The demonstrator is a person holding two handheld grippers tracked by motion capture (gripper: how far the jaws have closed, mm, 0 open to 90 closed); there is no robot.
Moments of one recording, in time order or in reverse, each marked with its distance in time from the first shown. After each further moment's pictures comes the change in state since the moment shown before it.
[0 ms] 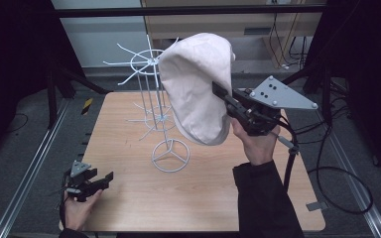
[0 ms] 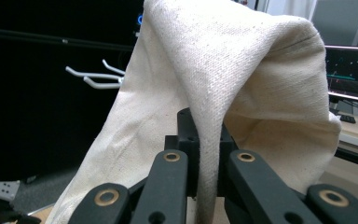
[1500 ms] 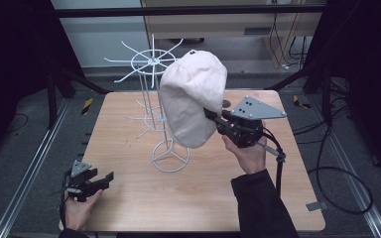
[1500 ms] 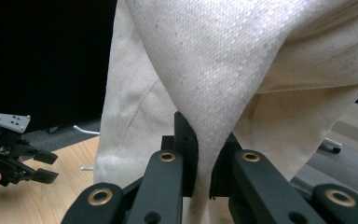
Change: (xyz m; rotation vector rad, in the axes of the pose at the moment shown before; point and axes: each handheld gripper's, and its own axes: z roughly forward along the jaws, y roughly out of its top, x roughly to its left) left arm -0.001 0.000 0.001 0.001 0.002 0.004; right arm 0.001 -0.059 0.018 0.199 0.067 0.017
